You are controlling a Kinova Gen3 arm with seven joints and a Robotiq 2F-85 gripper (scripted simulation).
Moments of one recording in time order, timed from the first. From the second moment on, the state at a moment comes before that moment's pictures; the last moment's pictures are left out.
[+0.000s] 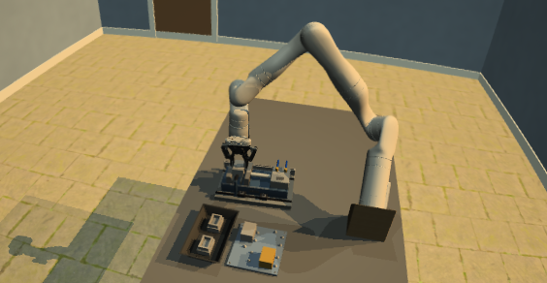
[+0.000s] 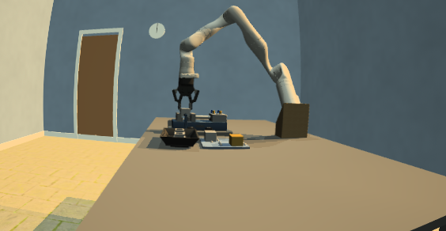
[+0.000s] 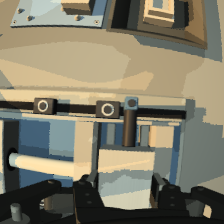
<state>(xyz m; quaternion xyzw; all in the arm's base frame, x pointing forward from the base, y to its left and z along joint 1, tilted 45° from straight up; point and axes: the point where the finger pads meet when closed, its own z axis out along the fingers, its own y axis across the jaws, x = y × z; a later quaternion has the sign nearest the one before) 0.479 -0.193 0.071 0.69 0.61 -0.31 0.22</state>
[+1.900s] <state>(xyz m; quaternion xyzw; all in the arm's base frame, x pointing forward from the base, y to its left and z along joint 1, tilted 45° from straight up) 0.479 -0.195 0.069 0.69 0.61 -0.31 0.22</state>
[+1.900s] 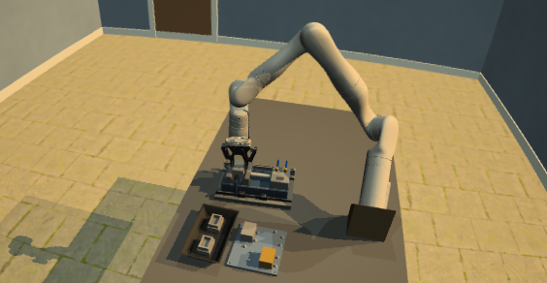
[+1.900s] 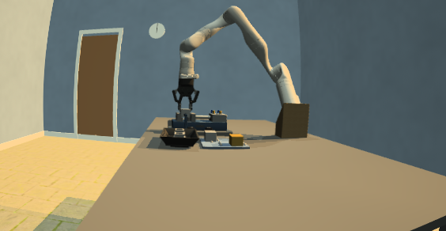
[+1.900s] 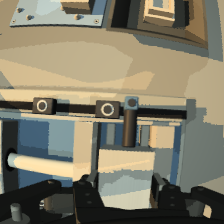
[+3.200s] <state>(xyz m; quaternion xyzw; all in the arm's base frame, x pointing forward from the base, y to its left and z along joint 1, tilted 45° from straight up) 0.479 -0.195 0.069 0.69 0.61 -0.31 0.22</state>
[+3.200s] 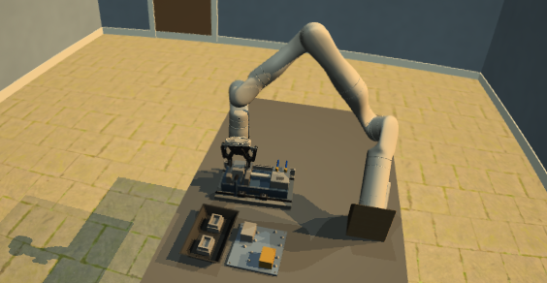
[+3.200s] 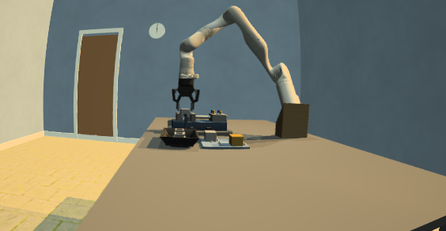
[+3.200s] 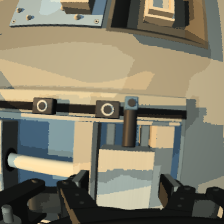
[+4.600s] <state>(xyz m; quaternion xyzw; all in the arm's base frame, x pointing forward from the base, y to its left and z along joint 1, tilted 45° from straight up) 0.487 -0.152 0.115 0.70 0.61 -0.32 0.22</state>
